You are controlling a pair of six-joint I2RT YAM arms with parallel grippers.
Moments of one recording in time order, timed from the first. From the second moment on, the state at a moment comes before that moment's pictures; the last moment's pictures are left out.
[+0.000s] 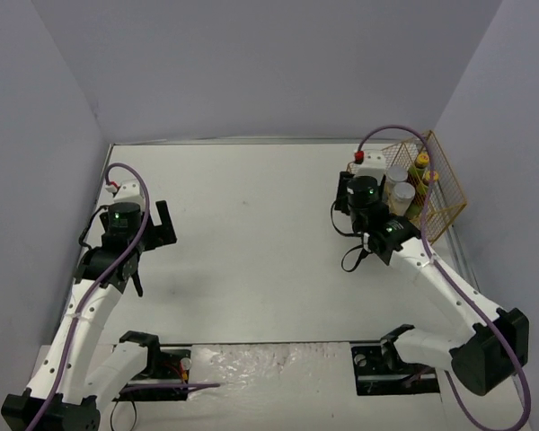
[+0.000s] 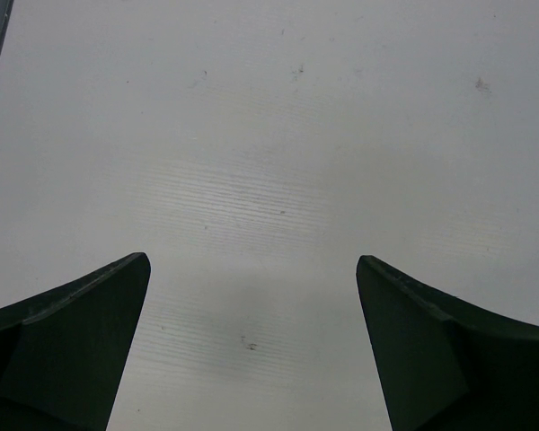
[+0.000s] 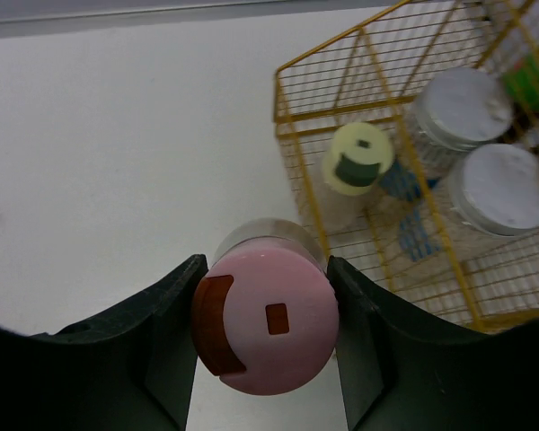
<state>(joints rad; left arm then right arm) -0.16 0.86 0.90 -0.66 -0.21 -0.27 0.51 1.18 0.96 -0.25 0.54 0.25</state>
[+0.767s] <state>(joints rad) -0.16 0.87 0.90 -0.66 -0.19 -0.27 0.20 1.24 0.92 -0.30 0.42 0.27</state>
